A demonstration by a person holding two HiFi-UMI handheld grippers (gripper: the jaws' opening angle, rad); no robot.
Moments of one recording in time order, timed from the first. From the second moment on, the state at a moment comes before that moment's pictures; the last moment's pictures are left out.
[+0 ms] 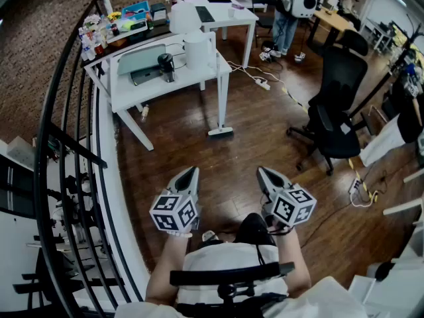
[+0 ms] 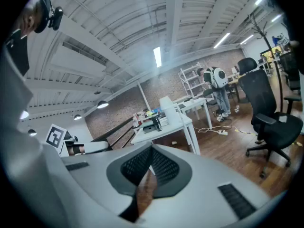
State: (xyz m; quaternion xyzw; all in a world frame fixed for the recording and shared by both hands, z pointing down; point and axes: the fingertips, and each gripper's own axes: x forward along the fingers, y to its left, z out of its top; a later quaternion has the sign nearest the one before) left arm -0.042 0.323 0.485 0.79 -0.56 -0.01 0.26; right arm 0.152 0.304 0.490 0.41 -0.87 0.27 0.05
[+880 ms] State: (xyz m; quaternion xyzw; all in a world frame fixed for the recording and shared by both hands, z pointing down) left arm -0.048 0.089 0.494 0.77 -0.59 0.00 0.25; right arm 0.108 0.046 0.506 0.35 -0.89 0.28 0.04
